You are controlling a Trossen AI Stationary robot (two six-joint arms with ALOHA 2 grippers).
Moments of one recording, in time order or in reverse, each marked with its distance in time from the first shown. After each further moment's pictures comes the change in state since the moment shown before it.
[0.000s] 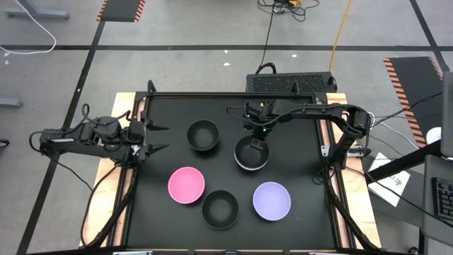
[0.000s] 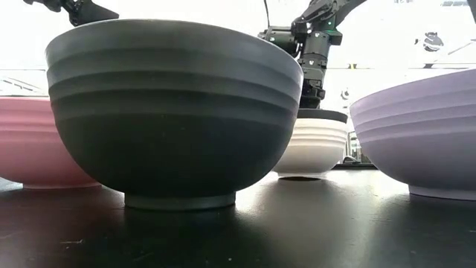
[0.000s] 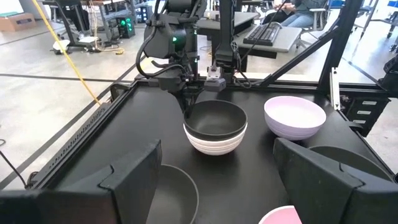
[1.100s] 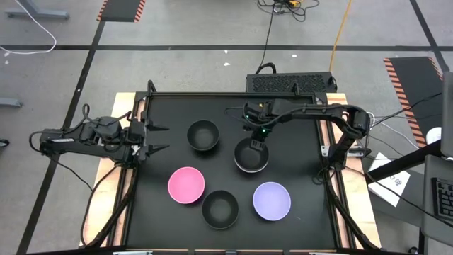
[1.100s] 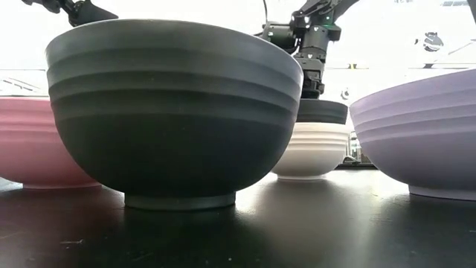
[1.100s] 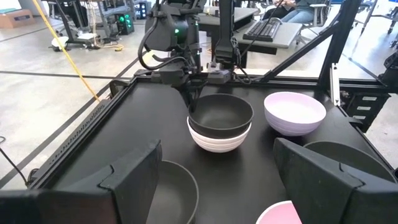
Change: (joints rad) left arm 0.000 0.000 0.000 -0.016 0.003 0.000; right arm 0.022 -0.002 0.037 -0.036 -0.048 0.034
